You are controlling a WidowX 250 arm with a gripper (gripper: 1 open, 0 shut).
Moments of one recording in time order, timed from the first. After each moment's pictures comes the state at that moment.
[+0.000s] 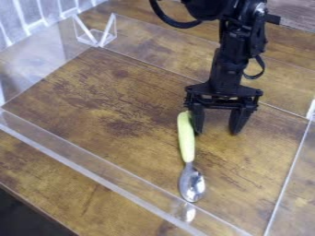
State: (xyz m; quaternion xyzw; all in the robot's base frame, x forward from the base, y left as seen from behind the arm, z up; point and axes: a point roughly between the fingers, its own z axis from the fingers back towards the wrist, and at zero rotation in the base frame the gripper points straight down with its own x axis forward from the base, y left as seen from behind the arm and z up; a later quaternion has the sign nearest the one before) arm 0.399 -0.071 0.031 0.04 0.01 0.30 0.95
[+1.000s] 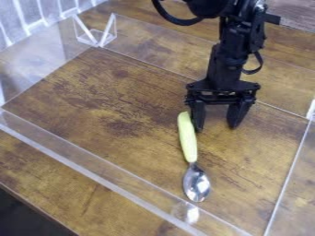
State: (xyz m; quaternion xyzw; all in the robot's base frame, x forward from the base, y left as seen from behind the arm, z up) arm 0.405 -0.066 0.031 0.05 0.01 0.36 0.93
